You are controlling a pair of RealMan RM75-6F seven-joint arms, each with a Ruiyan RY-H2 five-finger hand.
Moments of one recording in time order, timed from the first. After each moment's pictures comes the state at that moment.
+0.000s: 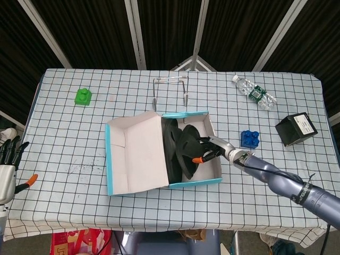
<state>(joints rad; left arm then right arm) -0.10 -1.24 -0.09 -1.50 1.51 1.58 0.11 0.76 -1.26 0.53 -1.44 -0.74 -0.04 0.46</state>
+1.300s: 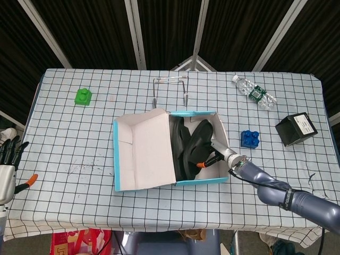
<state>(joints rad) -0.10 -1.24 -0.09 -1.50 1.51 1.59 0.10 0.85 -1.34 0.27 -1.40 -0.83 0.26 0.39</state>
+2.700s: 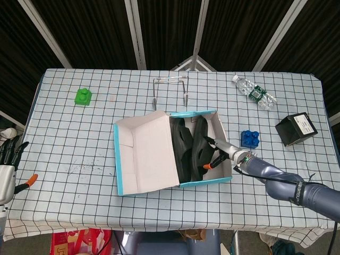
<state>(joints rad) -0.10 -1.24 -0.09 -1.51 1.52 1.59 0.10 0.98 -1.14 0.19 -1.52 -0.75 0.16 0.39</state>
